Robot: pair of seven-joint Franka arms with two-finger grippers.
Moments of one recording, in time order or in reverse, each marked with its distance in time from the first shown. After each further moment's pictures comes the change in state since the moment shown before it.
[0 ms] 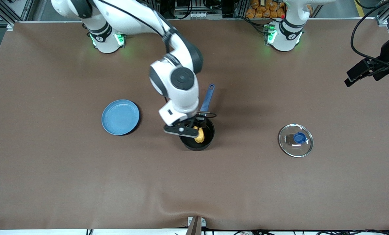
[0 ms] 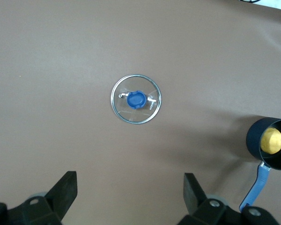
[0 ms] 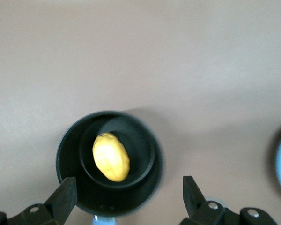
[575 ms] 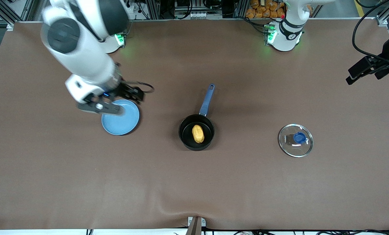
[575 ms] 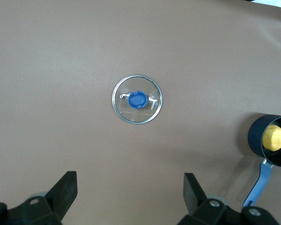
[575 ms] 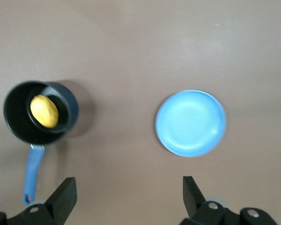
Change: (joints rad) left arm 0.011 -0.009 0.001 -0.003 0.000 0.000 0.039; right arm -0.254 -0.493 0.054 -0.303 0.001 -0.317 -0.321
